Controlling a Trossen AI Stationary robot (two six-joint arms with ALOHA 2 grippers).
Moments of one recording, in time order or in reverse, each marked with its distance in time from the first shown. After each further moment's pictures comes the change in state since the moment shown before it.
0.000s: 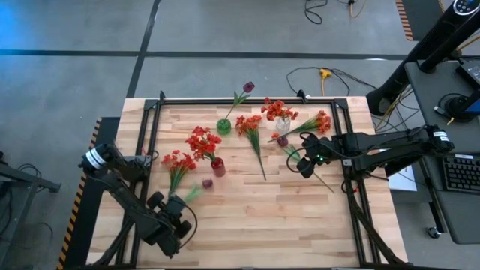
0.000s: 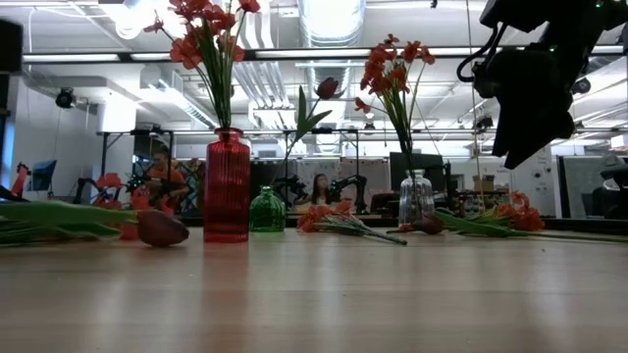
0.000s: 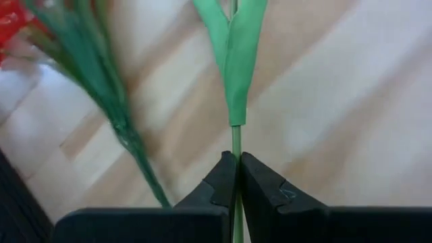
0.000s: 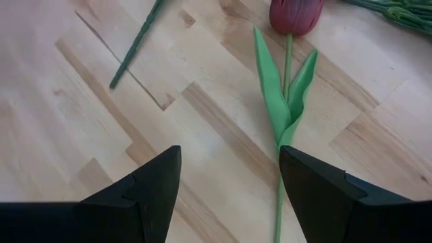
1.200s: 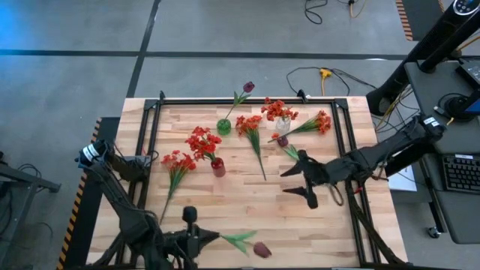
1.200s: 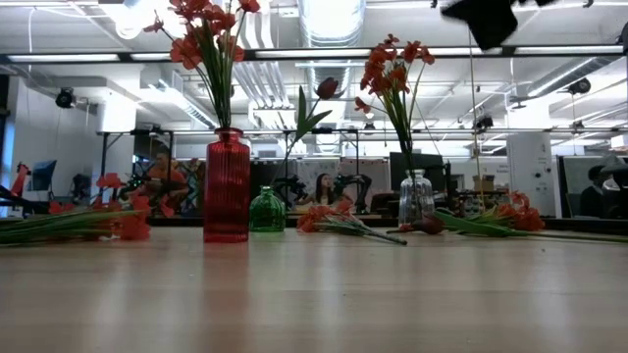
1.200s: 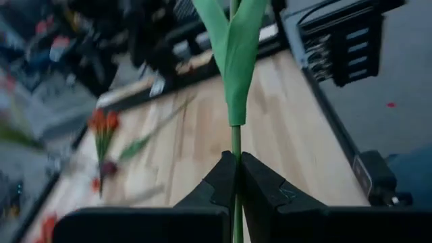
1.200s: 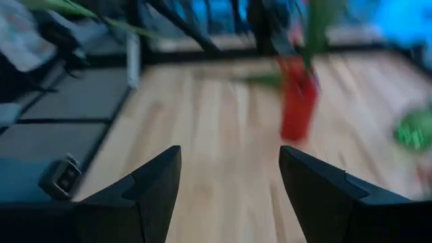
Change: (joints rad) left arm 0.001 -0.061 0.307 0.725 -0.619 1.527; right arm 0.438 0.008 -0.004 0.777 0.135 -0.568
